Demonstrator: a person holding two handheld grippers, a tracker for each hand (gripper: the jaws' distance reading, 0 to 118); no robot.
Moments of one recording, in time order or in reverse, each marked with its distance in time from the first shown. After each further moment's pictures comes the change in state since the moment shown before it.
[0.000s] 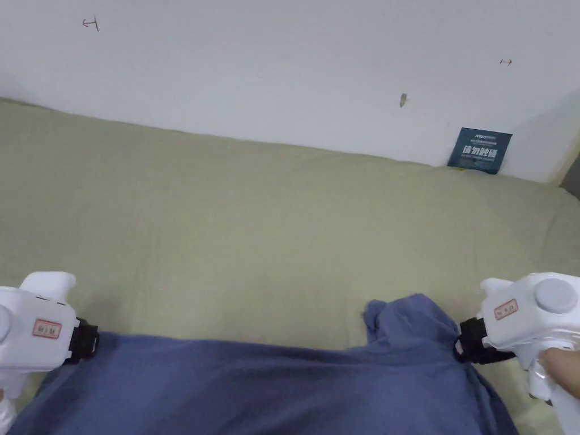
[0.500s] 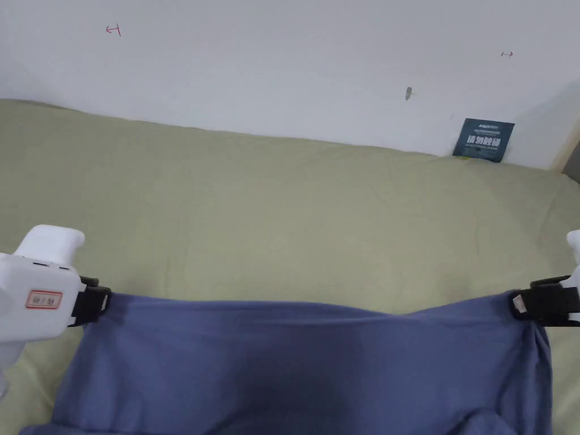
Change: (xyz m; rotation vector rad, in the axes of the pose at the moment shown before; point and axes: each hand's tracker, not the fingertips) left arm 0.003 -0.032 0.120 0.137 0.010 -0.166; right arm -0.028 -0.099 0.182 0.268 0.044 0.147
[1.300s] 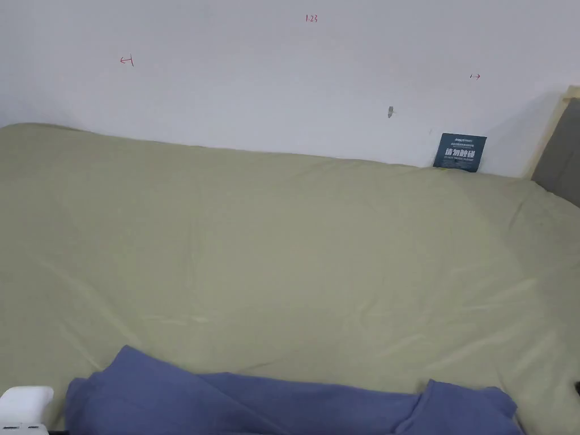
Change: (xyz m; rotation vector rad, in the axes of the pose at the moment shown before) left arm -0.028 -0.205 0.013 -0.172 -0.055 0.196; right arm 0.002 -0.240 0.020 -0.137 -0.036 -0.251
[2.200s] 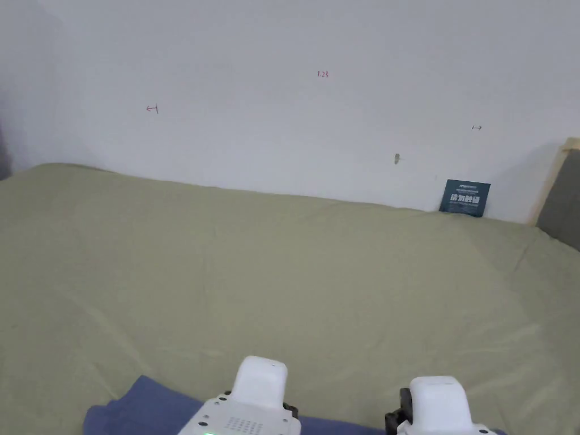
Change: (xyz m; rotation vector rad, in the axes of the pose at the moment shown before) left arm 0.268 -0.009 0.034 0.446 0.092 -0.224; right arm -0.236 -0.021 0.029 0.618 -0.183 0.319
